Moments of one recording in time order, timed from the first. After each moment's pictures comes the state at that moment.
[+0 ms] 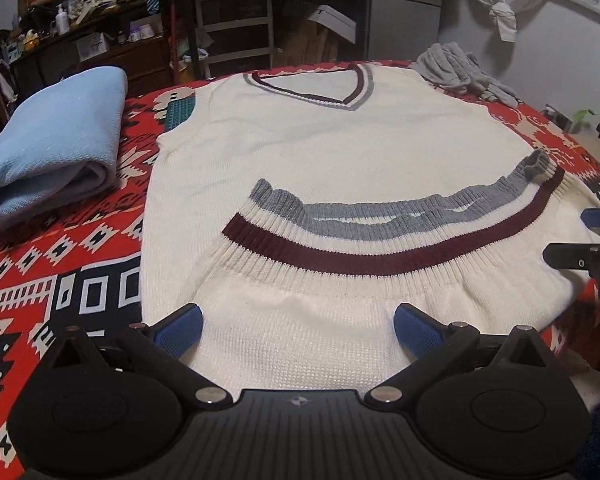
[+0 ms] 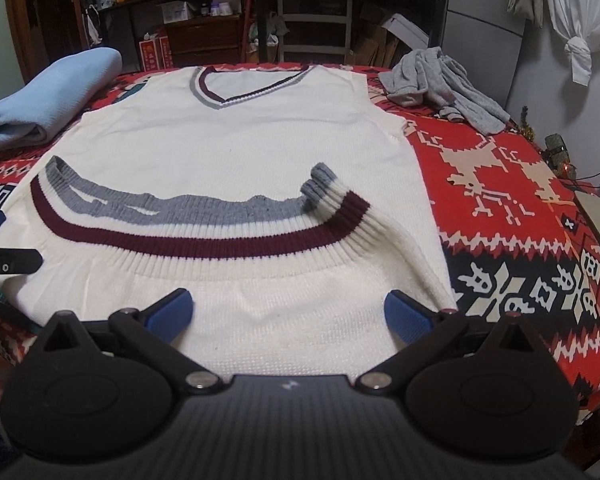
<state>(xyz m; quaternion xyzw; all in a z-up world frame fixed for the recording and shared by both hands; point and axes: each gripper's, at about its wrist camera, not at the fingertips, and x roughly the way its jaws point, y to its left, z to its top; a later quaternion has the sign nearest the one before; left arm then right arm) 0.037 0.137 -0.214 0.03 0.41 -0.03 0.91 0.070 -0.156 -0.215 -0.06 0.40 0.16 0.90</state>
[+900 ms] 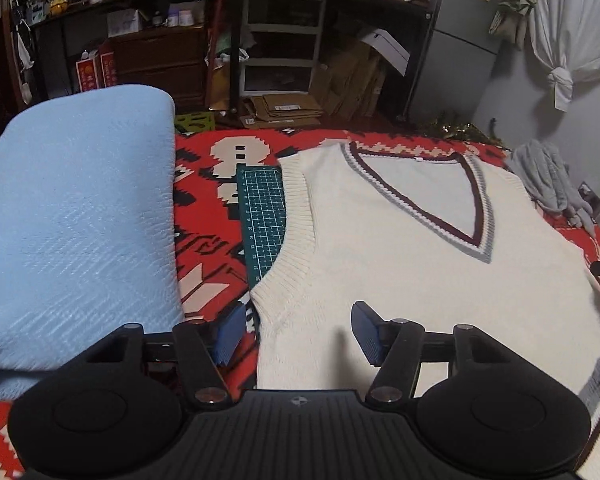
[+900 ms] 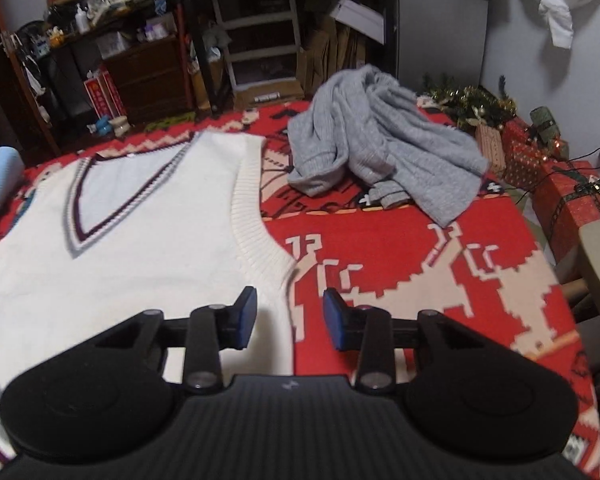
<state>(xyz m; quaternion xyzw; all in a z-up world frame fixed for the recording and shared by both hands) 0.206 0.247 -0.188 -0.06 0.41 0.01 0.91 0.284 -0.220 -0.206 0.01 0.42 0.12 0.90</state>
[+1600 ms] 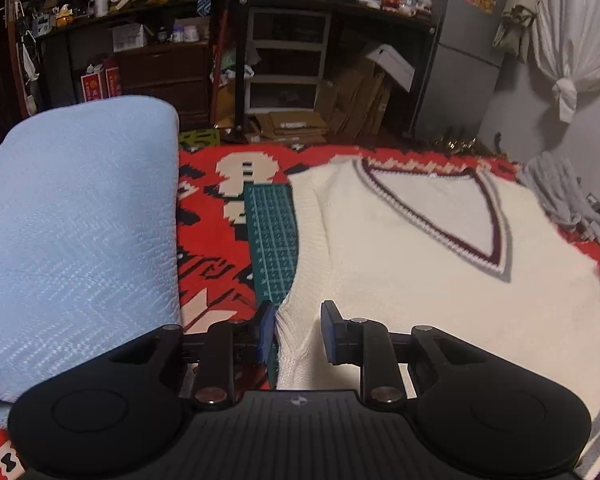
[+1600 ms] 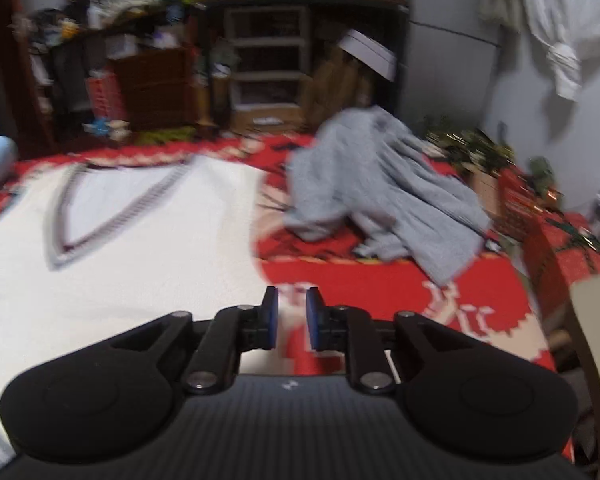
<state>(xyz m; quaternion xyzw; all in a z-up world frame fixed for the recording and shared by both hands) 0.203 0.251 -0.181 -0.06 0.37 0.00 0.93 0.280 -0.200 -0.190 -0.04 0.37 0.16 0.91</state>
